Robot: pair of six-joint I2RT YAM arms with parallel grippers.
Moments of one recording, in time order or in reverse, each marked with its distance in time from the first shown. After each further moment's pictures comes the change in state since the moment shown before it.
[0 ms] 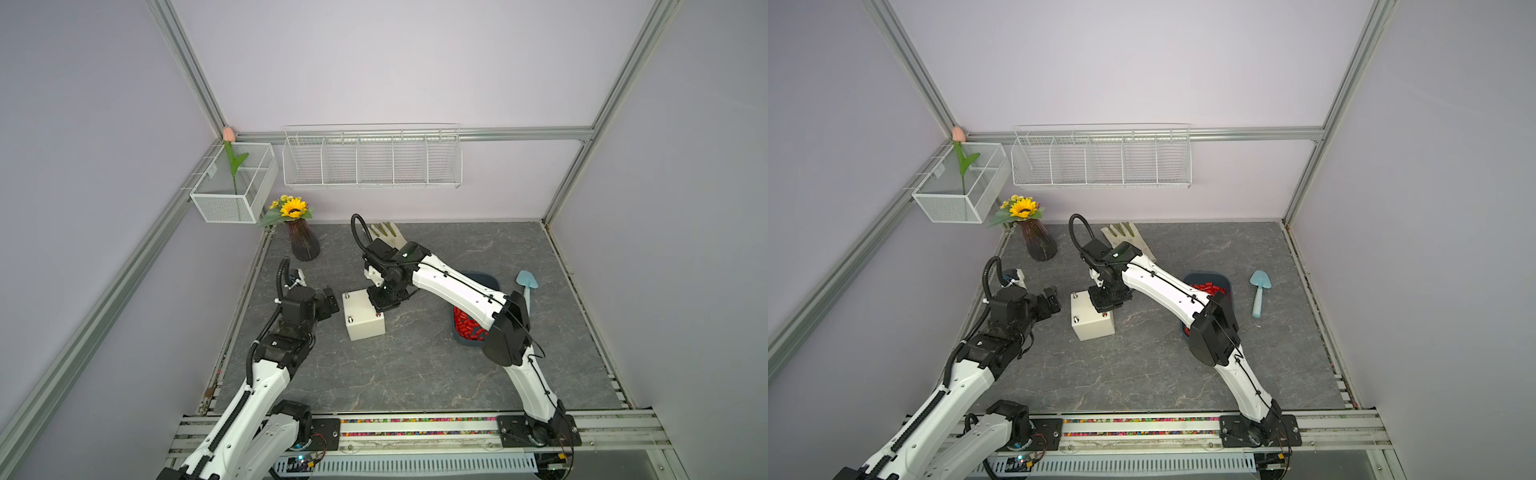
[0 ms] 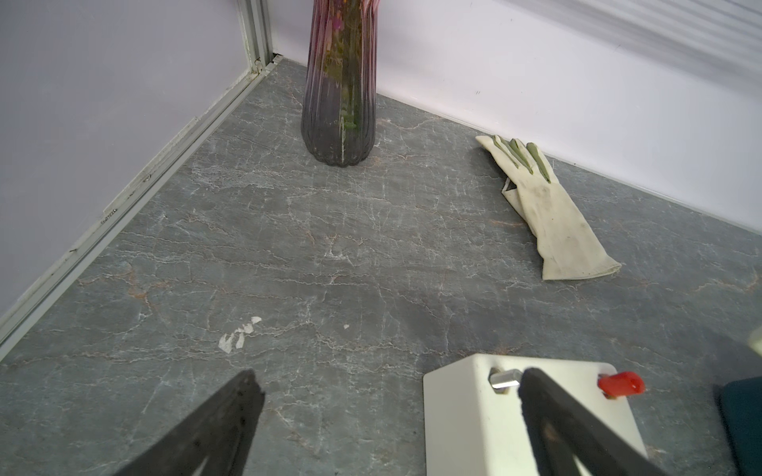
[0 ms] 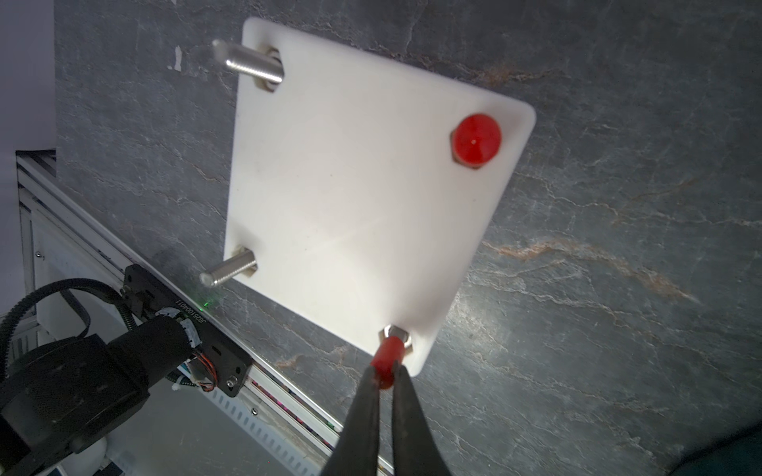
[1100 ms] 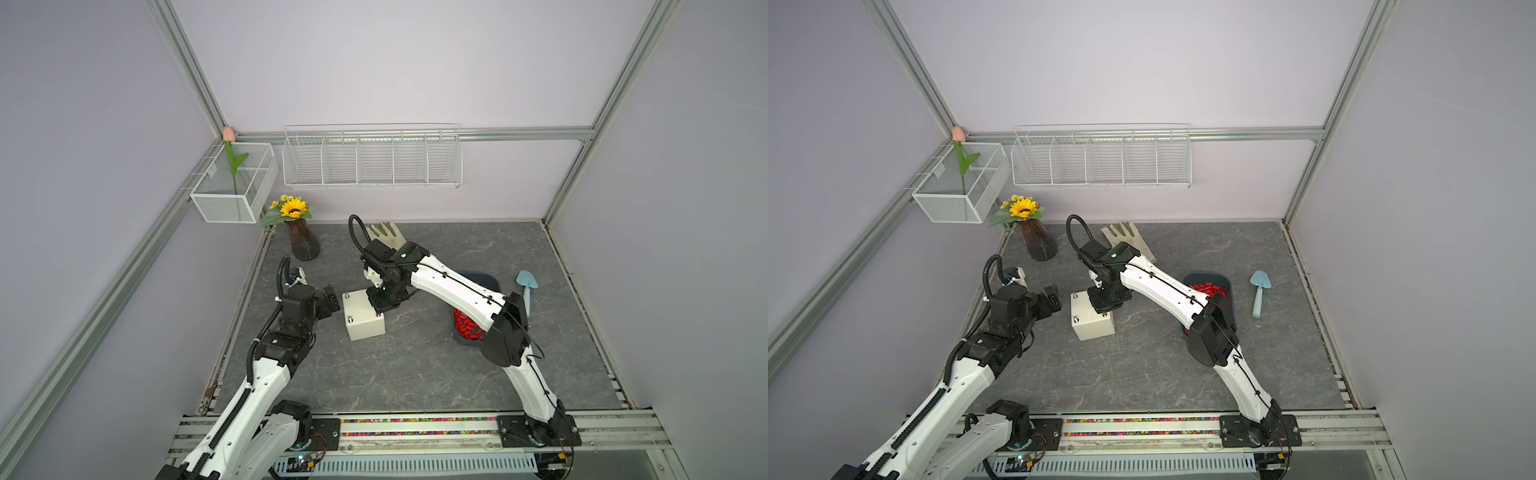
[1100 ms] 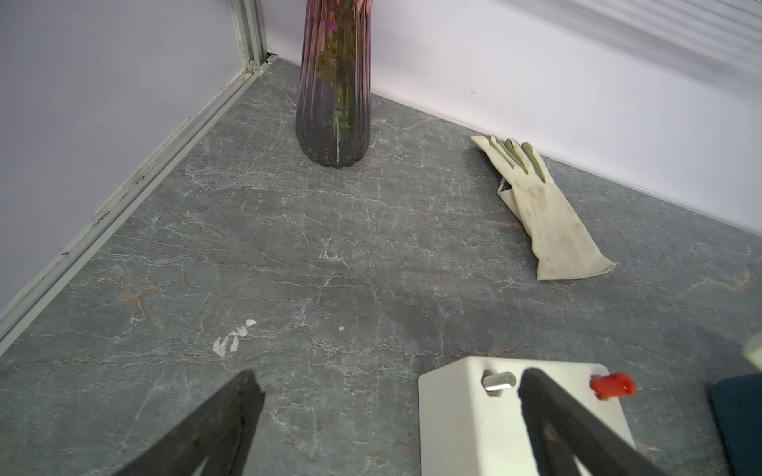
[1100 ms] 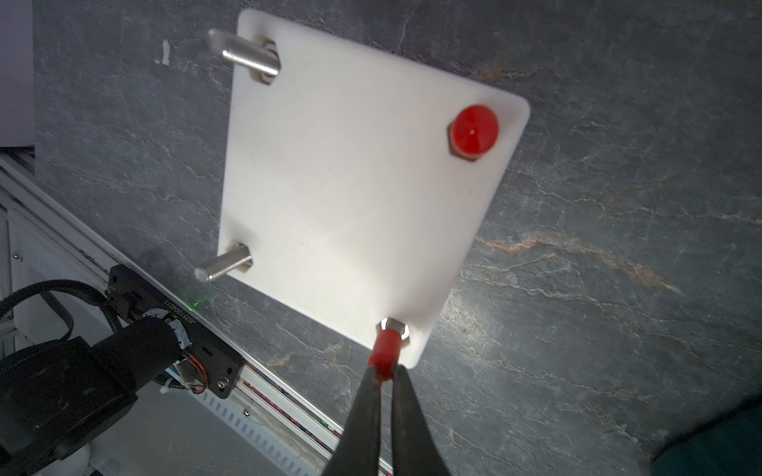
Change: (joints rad) left arm 0.000 0.016 0.014 0.000 0.011 0.000; right arm 0.011 0.010 0.035 -0.033 0.023 0.000
